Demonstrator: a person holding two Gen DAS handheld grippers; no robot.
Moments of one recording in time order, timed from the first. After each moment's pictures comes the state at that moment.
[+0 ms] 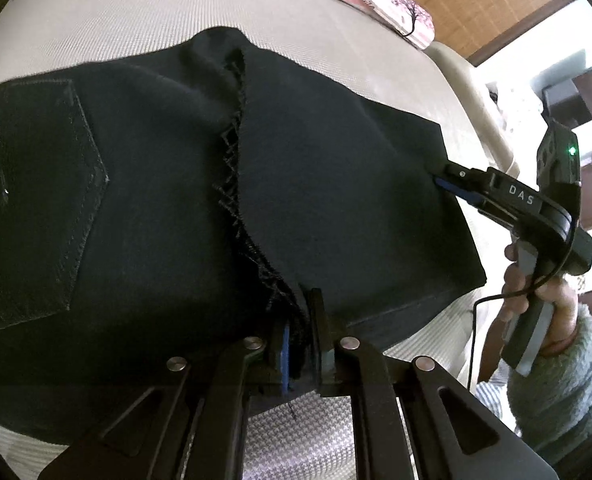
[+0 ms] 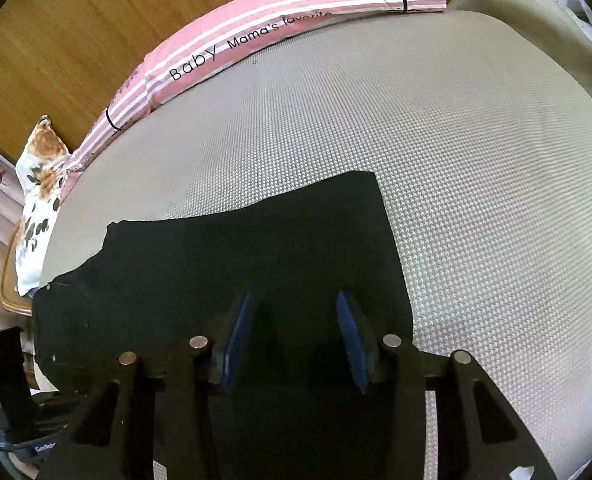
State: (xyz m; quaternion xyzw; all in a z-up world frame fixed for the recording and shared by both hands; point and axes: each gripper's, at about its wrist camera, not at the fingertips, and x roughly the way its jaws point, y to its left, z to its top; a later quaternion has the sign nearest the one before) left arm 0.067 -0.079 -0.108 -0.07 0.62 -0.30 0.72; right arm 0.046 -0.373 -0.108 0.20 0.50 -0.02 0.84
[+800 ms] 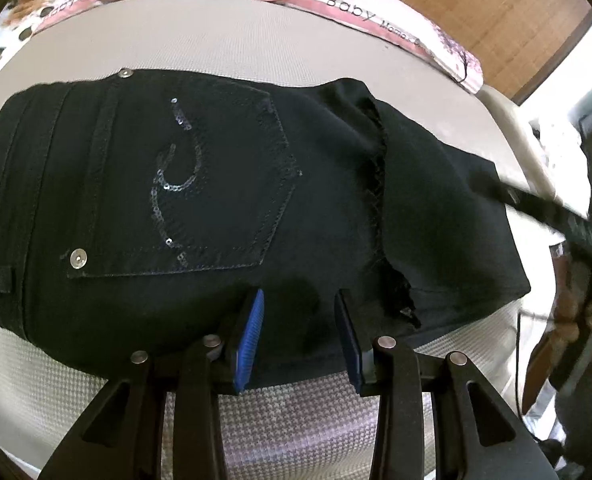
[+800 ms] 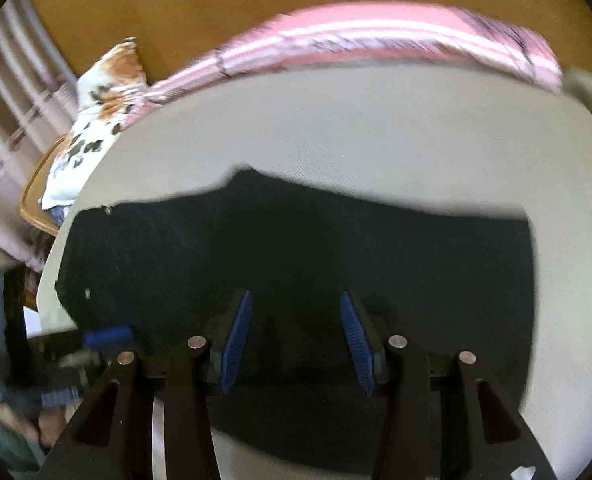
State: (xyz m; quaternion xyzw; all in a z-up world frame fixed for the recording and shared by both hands) left arm 0.050 0.005 -0.096 -0.07 0.58 -0.21 0.79; right arm 0.061 -0.244 -0.075 0.07 0.49 0.10 0.86
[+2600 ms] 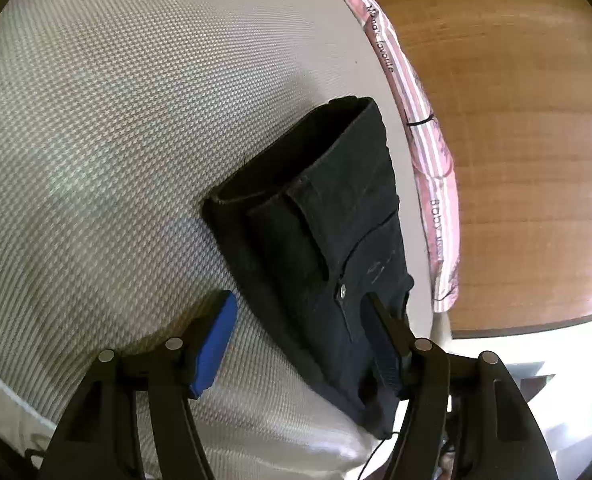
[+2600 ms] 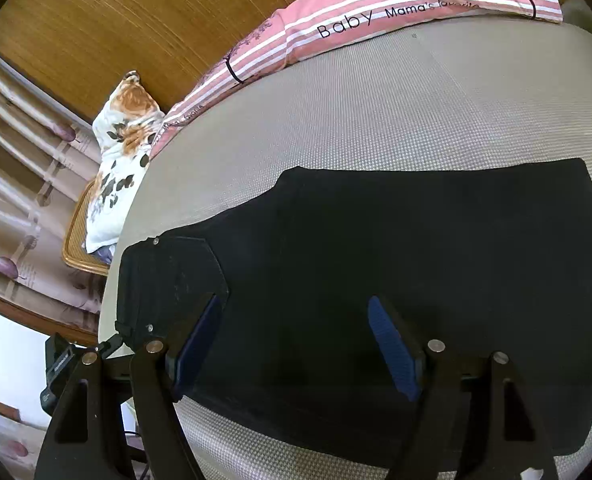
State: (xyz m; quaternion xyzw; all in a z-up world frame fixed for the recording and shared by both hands) left arm 0.017 0.217 -0.135 -0.51 0.48 -0.06 0.71; right arm 0.063 -0.237 -0.084 0.21 0.50 0.13 0.83
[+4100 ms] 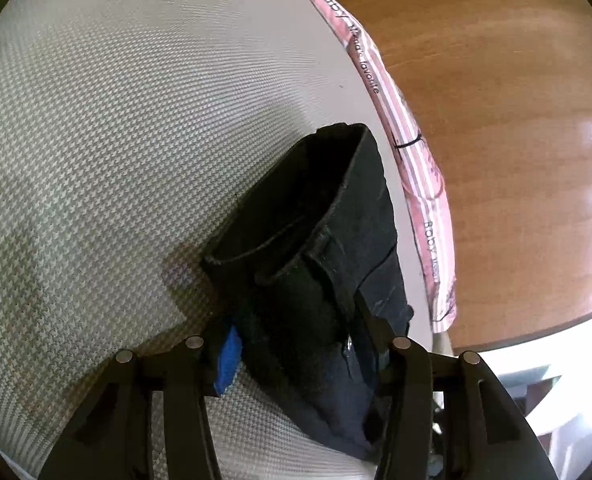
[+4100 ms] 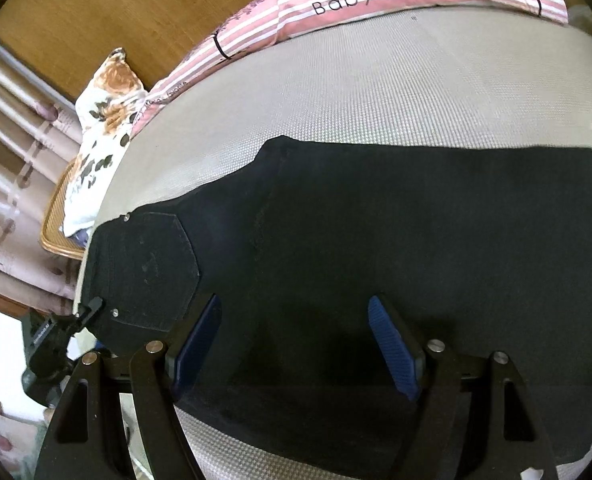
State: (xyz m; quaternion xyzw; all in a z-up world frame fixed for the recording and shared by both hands) left arm 0.036 0.215 -0.135 -0.50 0.43 -0.06 0.75; right arm 0.067 -0.218 -0.108 0.17 0.52 0.11 0.83
